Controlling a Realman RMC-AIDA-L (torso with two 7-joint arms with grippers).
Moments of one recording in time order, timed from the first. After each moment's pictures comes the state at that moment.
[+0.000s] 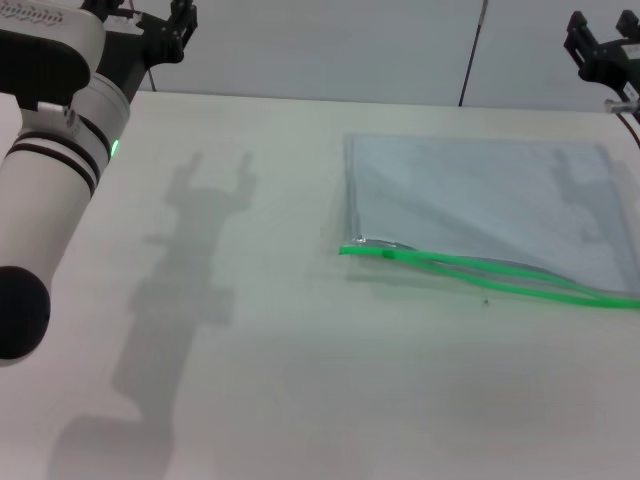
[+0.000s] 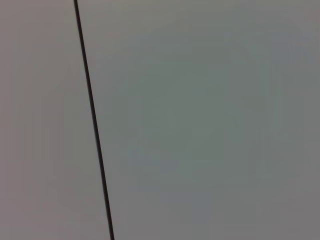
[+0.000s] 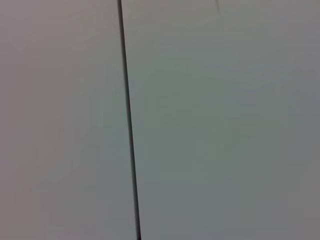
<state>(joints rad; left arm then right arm) -0.35 -2.03 1.89 1.02 -0.94 0.47 0.59 0.70 2.04 -1.73 -0.30 0.37 -0.67 0.26</state>
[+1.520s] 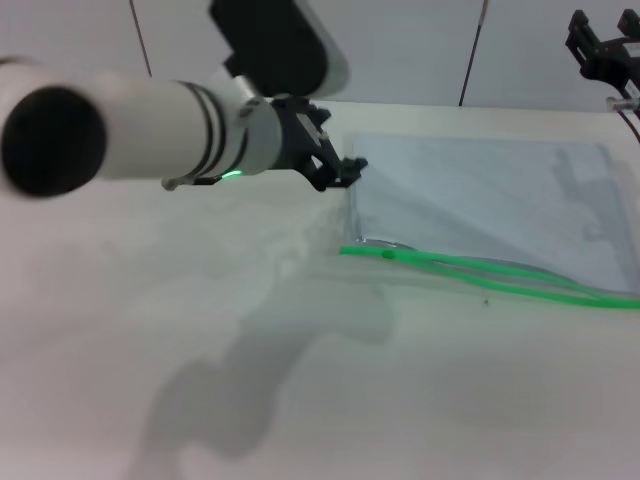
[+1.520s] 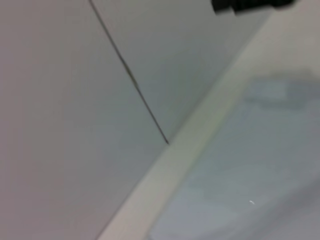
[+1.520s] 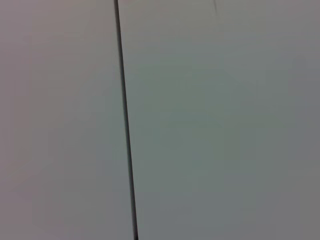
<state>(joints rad) -0.54 -2.03 1.79 1.41 -0.50 -0.78 0.57 0.71 2.04 -1.73 -0.29 0.37 -0.66 0.26</state>
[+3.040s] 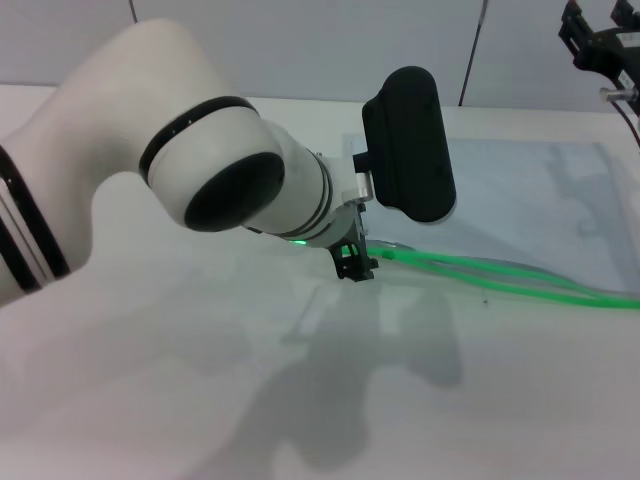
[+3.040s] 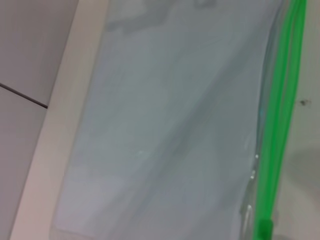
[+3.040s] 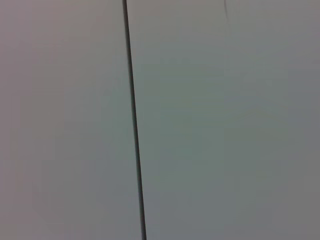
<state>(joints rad) -0.79 -2.03 2.08 1.25 -0.36 -0.99 0.47 0.73 2.04 -1.73 -0.29 0.37 -0.65 0.27</state>
